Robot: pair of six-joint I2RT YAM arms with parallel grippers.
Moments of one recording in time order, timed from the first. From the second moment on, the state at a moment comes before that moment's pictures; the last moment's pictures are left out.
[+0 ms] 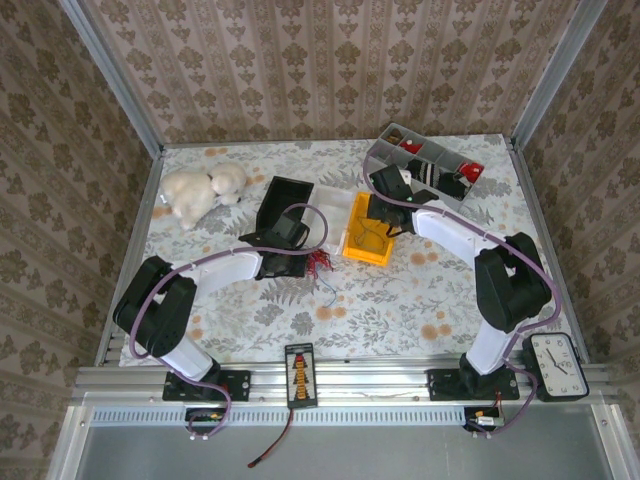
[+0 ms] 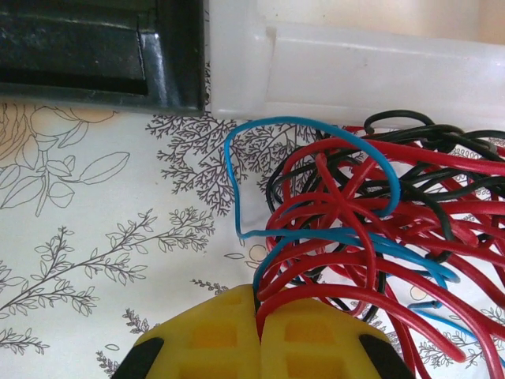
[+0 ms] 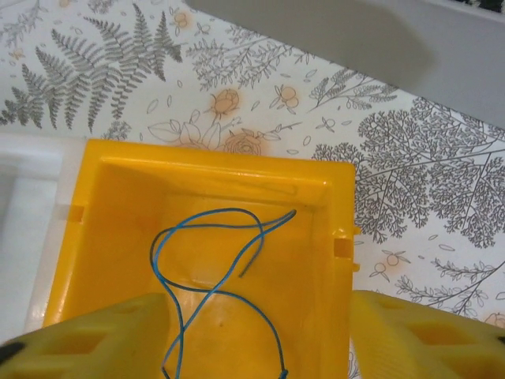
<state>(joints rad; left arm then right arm) -0.70 1.59 0.90 -0.43 -0.05 -0.44 0.44 1.74 1.28 -0.48 0.31 0.56</state>
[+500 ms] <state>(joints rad) -0.70 1.57 0.89 -0.43 -0.01 -0.44 0.43 1.69 1.13 -0.55 0.33 0.67</state>
